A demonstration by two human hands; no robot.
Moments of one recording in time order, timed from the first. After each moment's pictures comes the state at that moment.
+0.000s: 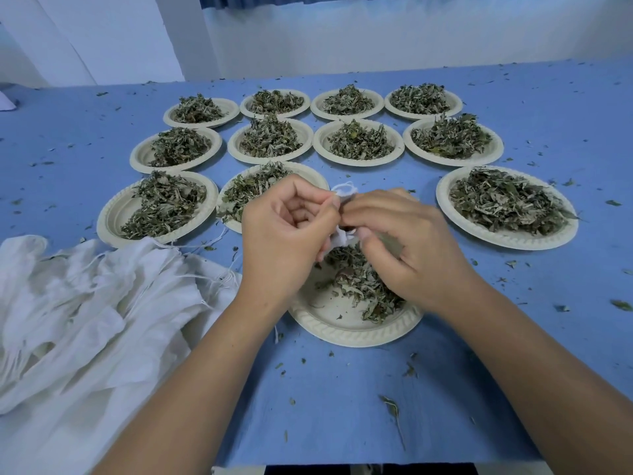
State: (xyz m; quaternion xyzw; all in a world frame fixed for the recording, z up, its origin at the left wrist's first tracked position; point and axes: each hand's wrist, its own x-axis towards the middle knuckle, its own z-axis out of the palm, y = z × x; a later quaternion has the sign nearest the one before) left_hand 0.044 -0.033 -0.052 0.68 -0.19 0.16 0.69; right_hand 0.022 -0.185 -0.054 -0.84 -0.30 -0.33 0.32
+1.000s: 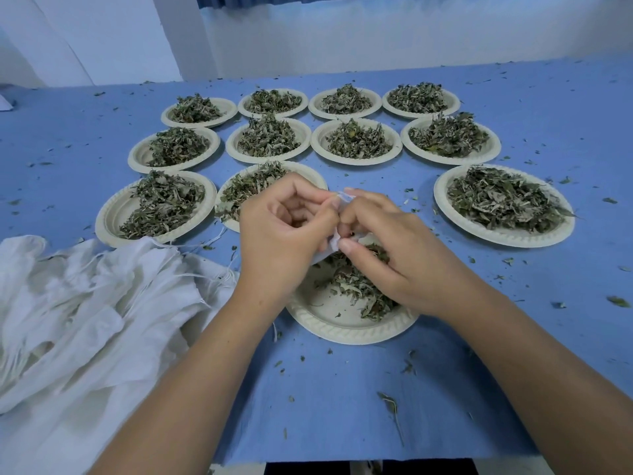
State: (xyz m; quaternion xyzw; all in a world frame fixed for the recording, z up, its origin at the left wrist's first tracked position) left_hand 0.042 -0.033 -0.048 0.67 -0.22 0.15 0.69; right_hand 0.015 -0.185 -0.050 -0.87 -0.30 -0.16 0.35
